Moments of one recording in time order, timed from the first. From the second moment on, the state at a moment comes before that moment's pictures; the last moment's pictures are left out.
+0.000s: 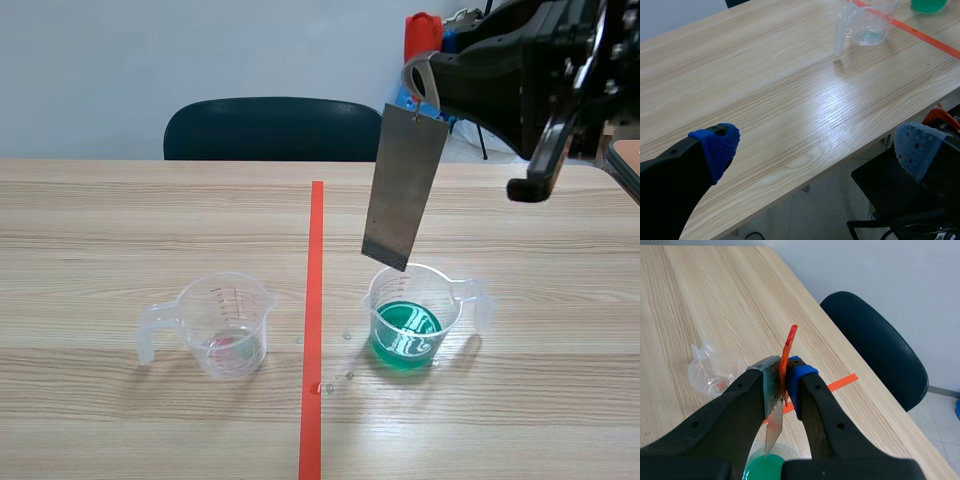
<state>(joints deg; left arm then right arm) 73.5 -55.6 -6.7 55.6 -17.4 -18.5 -89.0 -5.8 39.9 -0.1 123.3 37.3 38.9 -22.9</state>
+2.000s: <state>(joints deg) 73.5 -55.6 -6.7 55.6 -17.4 -18.5 -89.0 16.1 17.3 -32.4 111.2 27.1 35.2 -29.5</state>
